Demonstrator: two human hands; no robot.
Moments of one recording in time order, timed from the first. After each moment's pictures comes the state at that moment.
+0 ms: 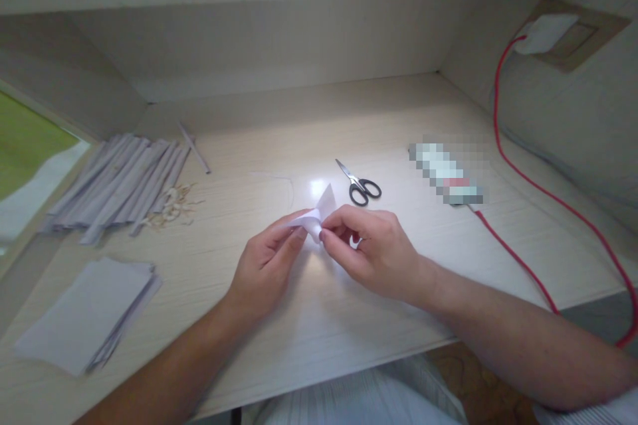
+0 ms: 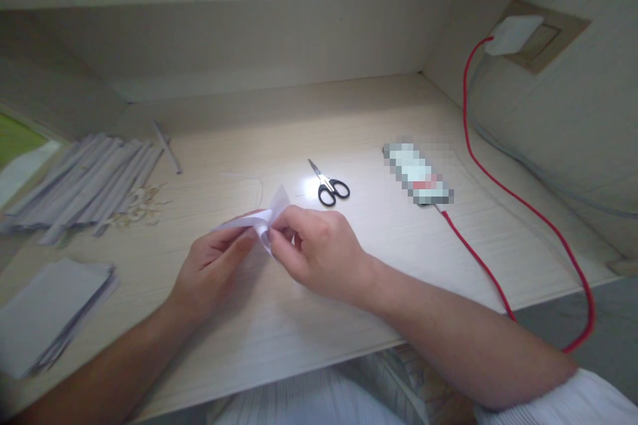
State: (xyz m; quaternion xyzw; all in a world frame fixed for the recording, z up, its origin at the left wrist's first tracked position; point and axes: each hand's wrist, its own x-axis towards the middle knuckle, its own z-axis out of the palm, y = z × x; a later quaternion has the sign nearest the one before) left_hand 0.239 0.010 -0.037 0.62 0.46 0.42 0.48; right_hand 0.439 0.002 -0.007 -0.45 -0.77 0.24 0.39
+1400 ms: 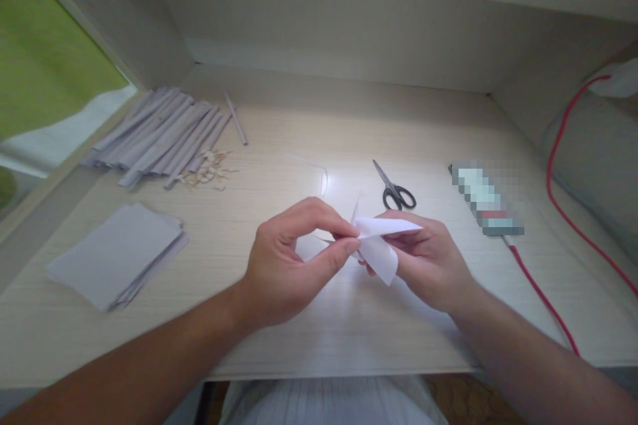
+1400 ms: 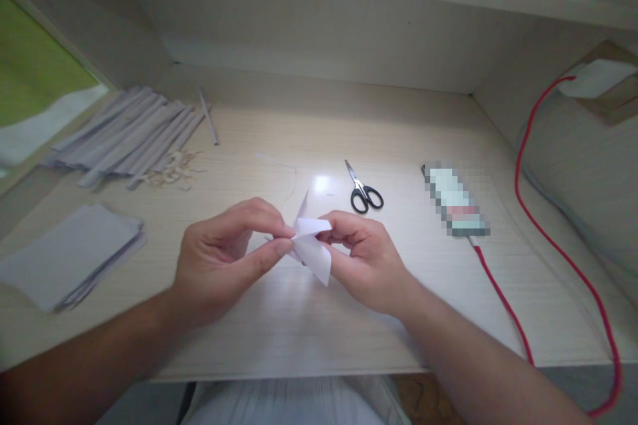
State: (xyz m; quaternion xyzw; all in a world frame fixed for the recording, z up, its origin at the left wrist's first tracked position) left_hand 0.240 -0.005 -0.006 0.64 0.34 0.55 0.41; right_hand 0.443 0.006 0.003 -0.39 -0.66 0.52 0.38
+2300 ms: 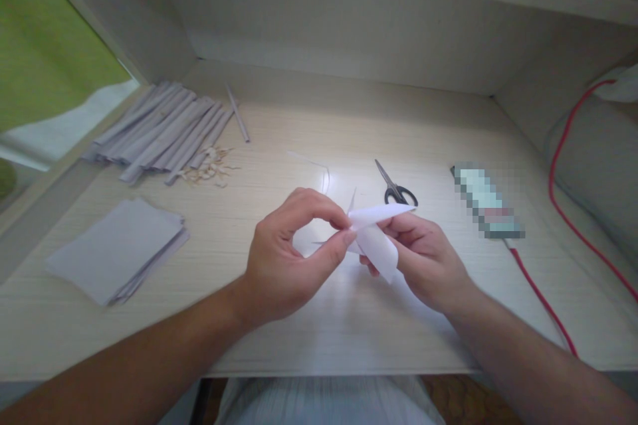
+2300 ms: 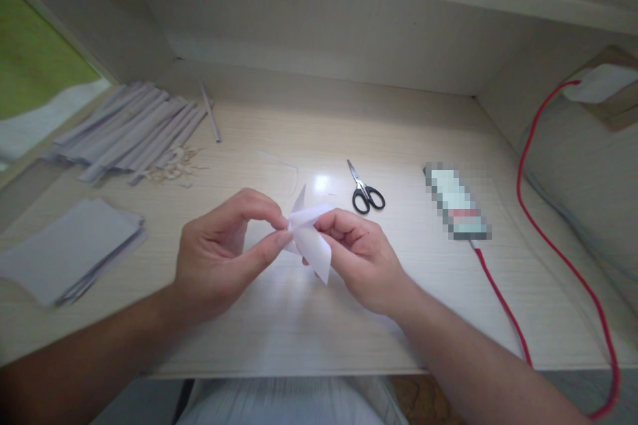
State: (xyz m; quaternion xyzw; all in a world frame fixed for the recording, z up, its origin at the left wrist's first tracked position) left_hand 0.239 -0.004 -0.006 0.65 0.39 0.55 0.34; right_hand 0.440 0.004 -0.003 -0.40 -0.57 0.61 0.38
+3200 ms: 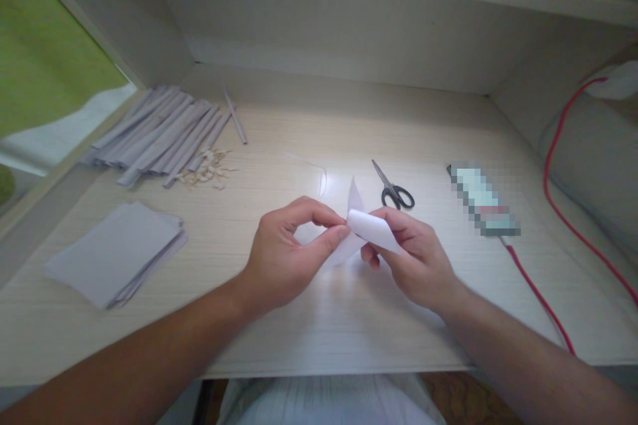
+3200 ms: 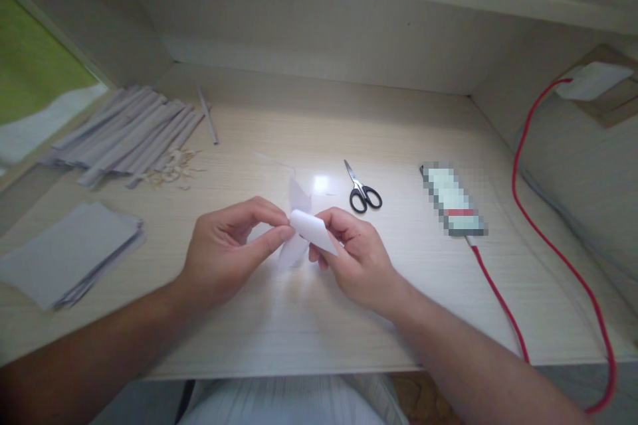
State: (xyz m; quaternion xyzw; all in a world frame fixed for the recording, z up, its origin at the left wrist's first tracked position) left_hand 0.239 0.000 -0.017 0.61 0.45 0.50 0.41; right_hand 0.443 0.003 -0.013 -0.42 -0.65 0.51 0.37
